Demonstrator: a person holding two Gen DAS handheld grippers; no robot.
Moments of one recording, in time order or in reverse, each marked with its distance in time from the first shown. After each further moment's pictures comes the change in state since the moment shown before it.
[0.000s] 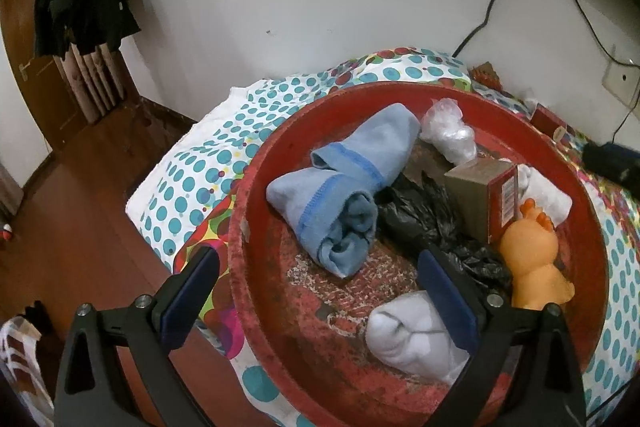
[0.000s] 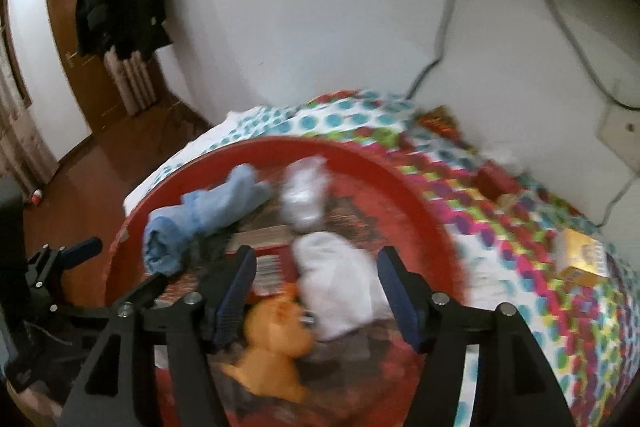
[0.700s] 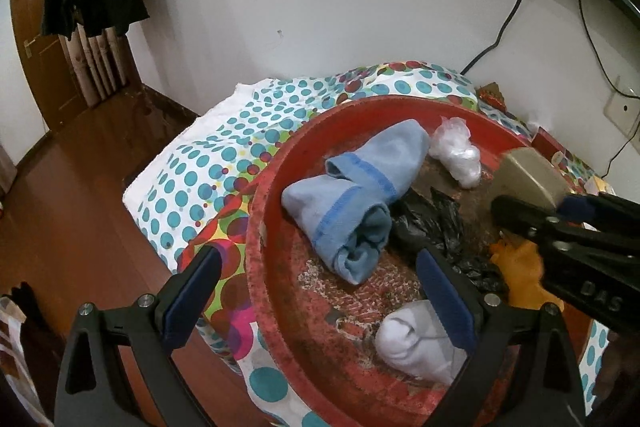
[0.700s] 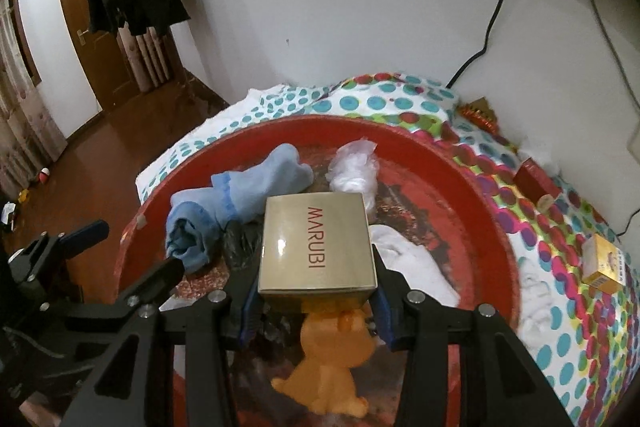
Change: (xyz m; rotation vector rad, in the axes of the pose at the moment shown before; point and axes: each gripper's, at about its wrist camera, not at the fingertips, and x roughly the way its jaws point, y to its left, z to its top) left arm -0.004 0.019 0.003 -0.084 -0.005 -0.035; right arm 0.041 0.059 0.002 -0.077 0.103 0.072
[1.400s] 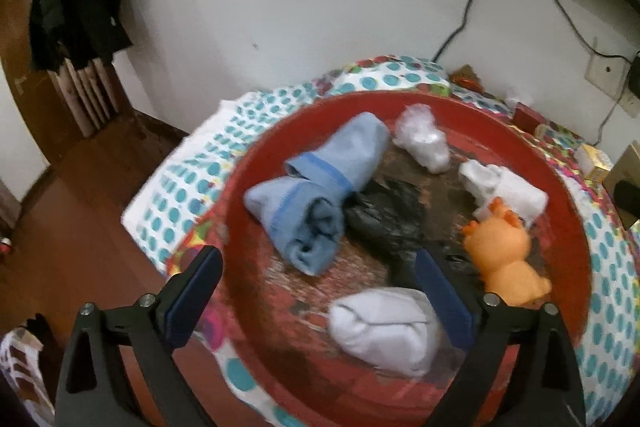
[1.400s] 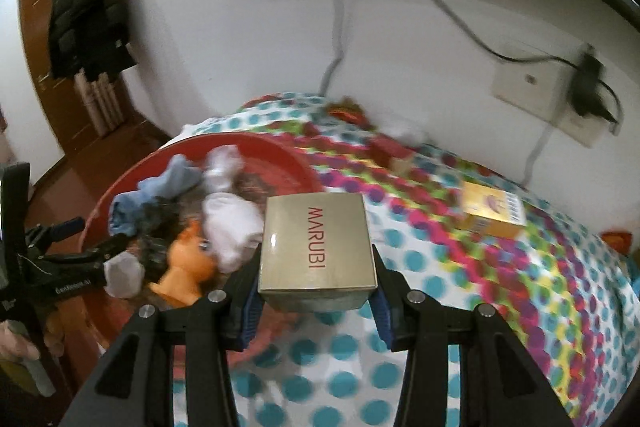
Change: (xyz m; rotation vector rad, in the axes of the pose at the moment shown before) left arm -0.010 -0.033 -0.007 0.117 -0.035 0.034; right arm -0.093 -0.096 -0.055 0.115 -0.124 -0.123
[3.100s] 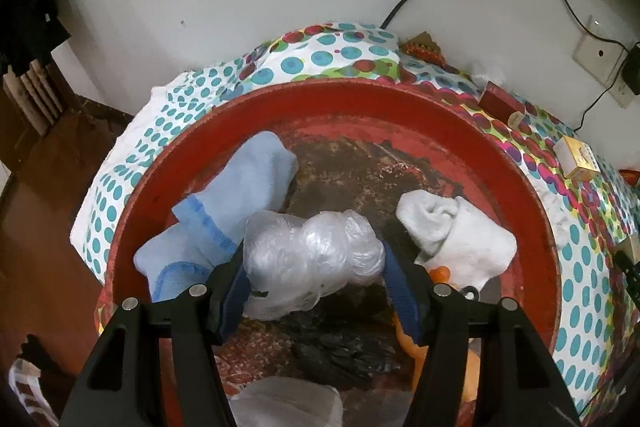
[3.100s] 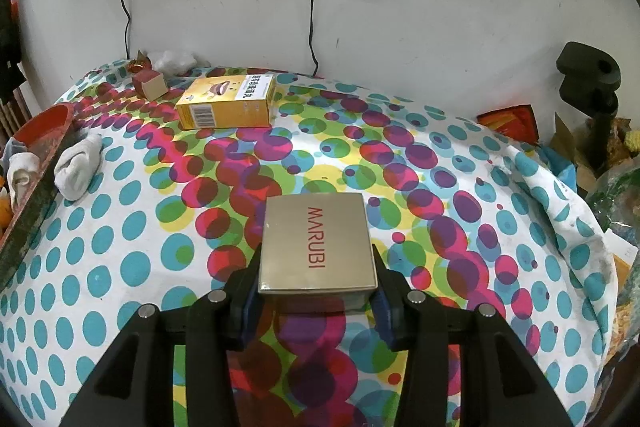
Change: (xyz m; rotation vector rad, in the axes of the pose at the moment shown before) left arm 0.053 -0.053 0.055 0.075 0.177 -0.163; right arm -0.003 -0.225 -0.107 0.219 0.092 -0.340
